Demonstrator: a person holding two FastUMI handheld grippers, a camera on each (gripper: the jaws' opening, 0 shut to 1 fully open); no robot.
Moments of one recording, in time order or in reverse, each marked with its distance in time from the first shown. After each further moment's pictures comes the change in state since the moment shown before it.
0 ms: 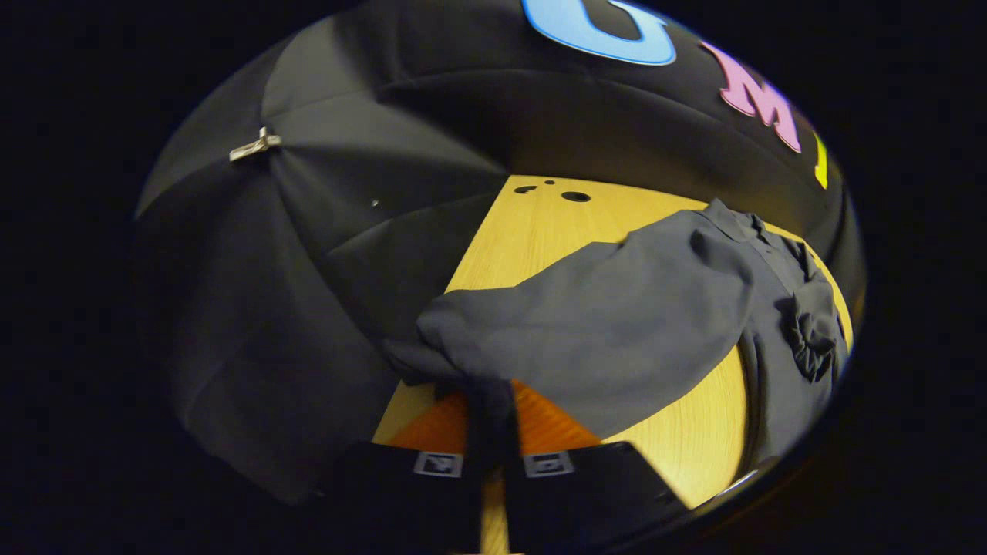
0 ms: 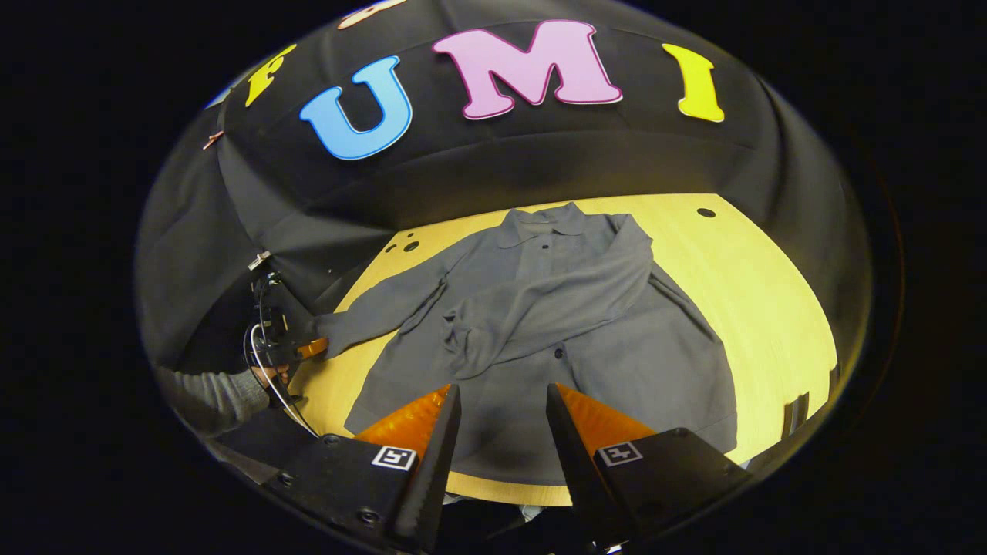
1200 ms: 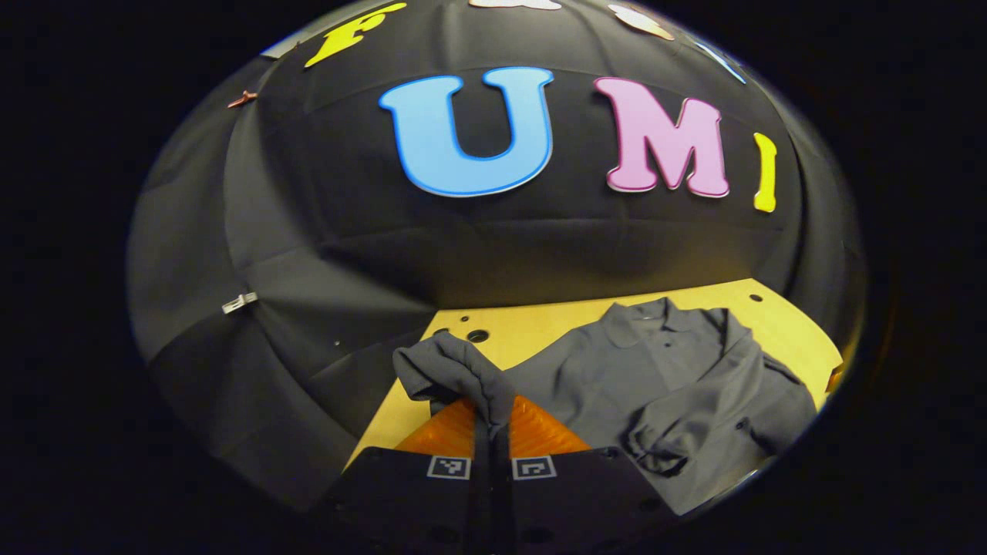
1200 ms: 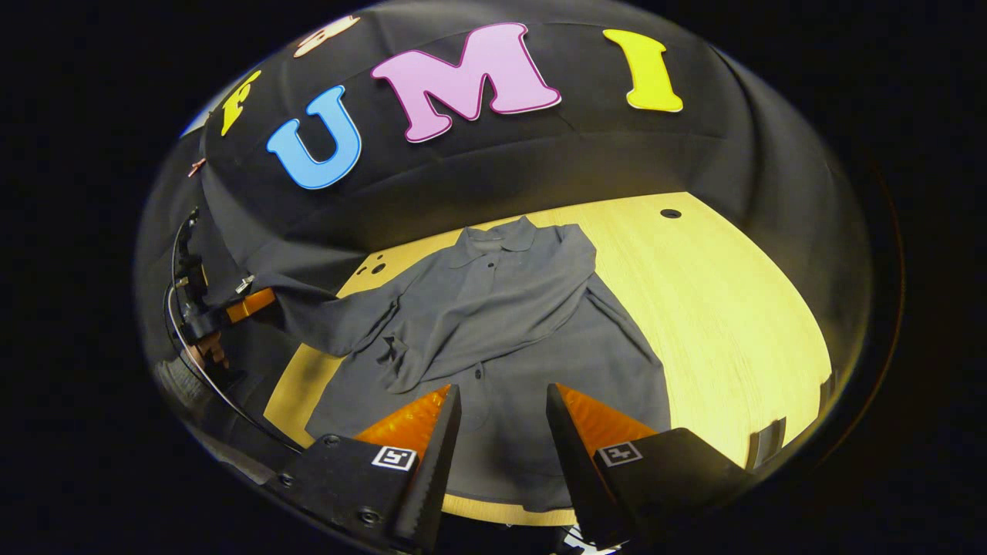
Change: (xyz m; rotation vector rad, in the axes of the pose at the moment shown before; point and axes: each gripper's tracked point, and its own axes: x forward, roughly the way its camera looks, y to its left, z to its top) left arm -0.166 -0.195 0.163 0.101 -0.400 -0.100; right arm -0.001 -0.111 0.020 0.040 -0.038 -0.006
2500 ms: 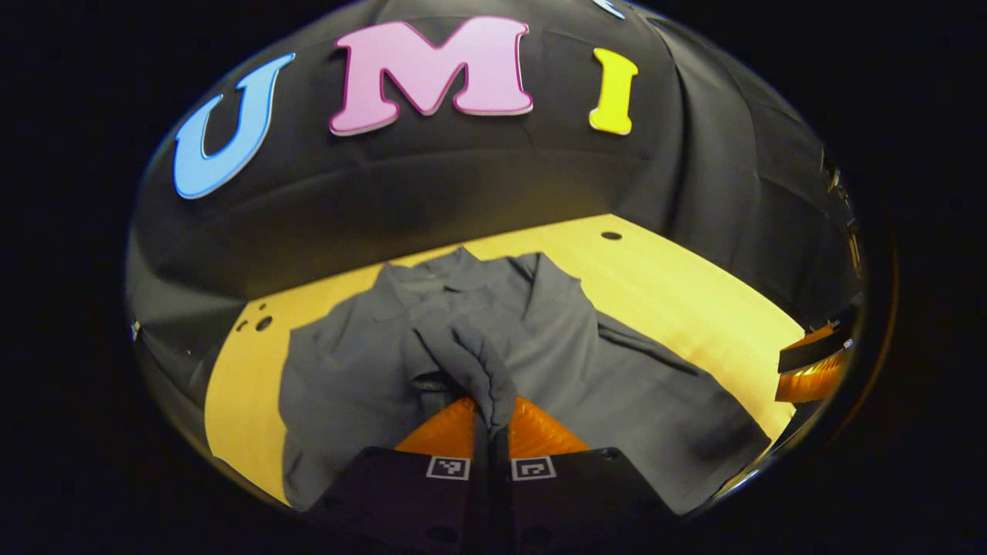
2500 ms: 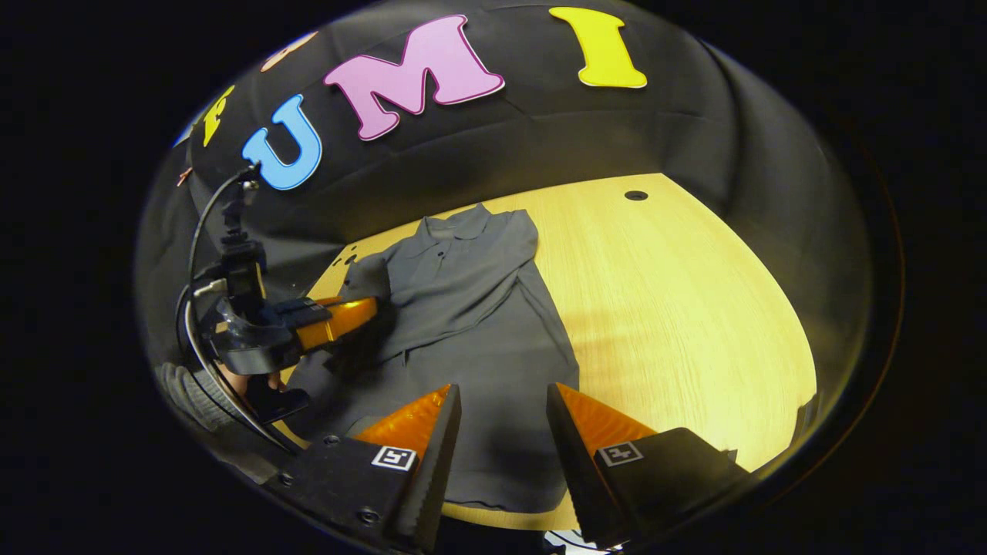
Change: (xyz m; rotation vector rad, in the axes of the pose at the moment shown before) left arm 0.039 -0.334 -0.101 0.166 0.232 -0.384; right arm -0.003 -0.111 -0.004 0.011 0.065 -0.009
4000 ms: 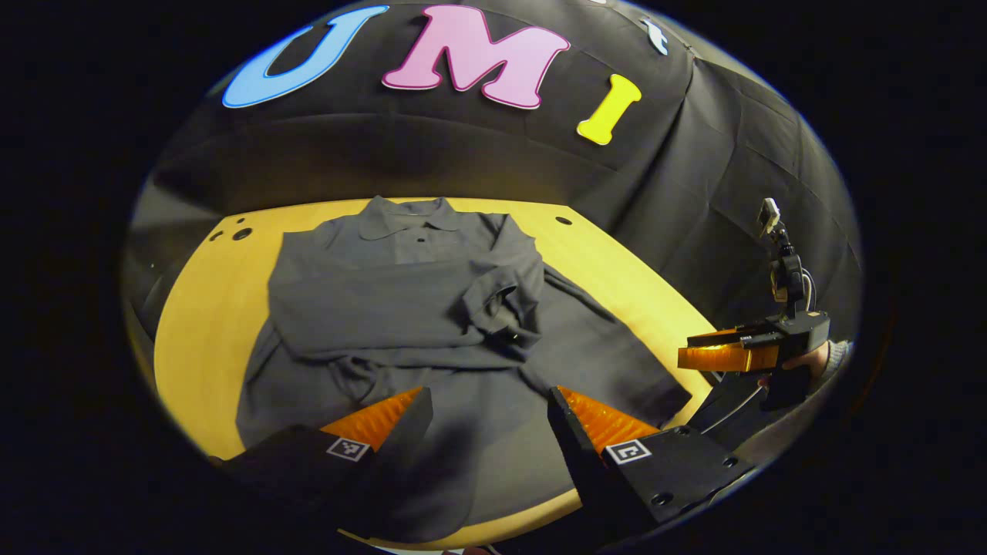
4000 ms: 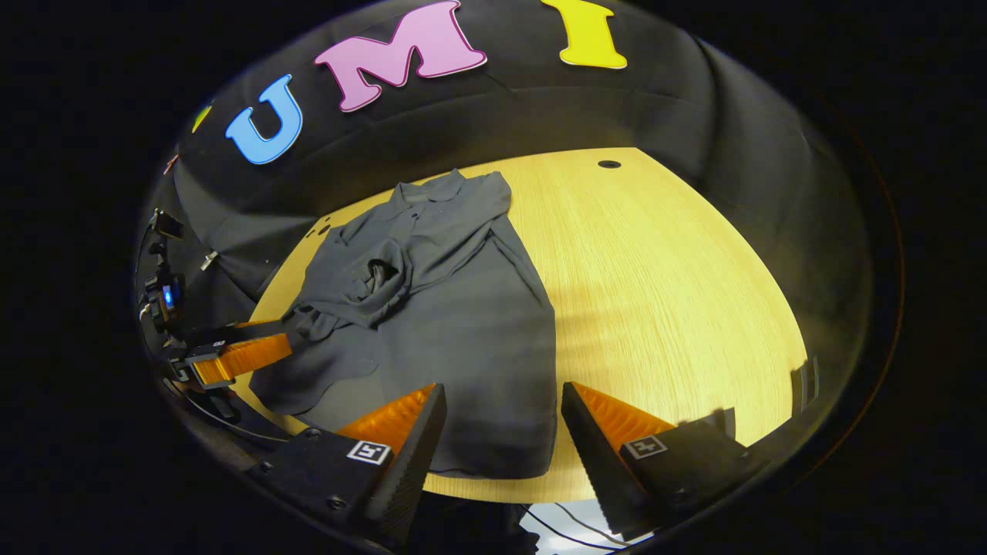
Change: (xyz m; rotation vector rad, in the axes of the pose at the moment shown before) left arm -0.143 0.036 -0.090 -0.180 0.038 -0.211; right arm -0.011 -0.008 -0.068 0.001 0.099 -0.128
